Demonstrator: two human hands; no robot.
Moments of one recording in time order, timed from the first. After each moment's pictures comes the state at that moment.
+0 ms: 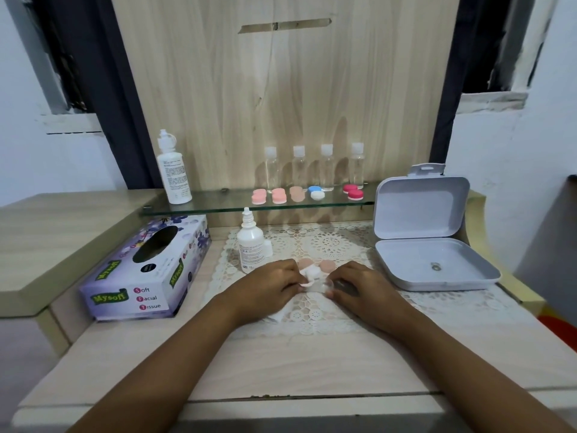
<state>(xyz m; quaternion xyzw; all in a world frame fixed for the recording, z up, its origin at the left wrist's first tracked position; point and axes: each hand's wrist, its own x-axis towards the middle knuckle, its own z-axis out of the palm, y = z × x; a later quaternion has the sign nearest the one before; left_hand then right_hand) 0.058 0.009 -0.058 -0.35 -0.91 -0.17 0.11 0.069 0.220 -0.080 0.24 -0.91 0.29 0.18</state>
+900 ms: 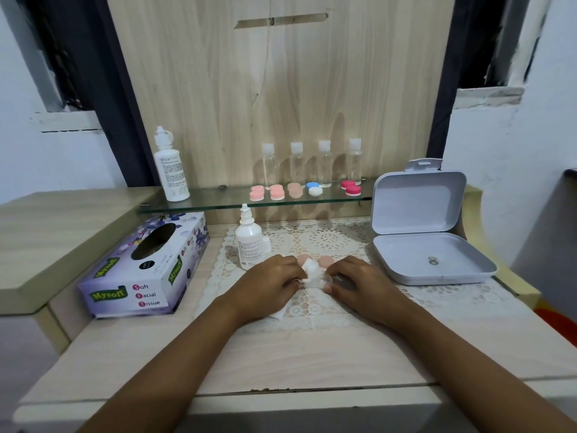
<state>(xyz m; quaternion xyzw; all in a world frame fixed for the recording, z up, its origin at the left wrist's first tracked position) 0.058 0.008 -0.067 -0.35 -0.91 -0.17 0.16 0.069 0.220 -0.079 0.24 -0.91 0.28 0.17</state>
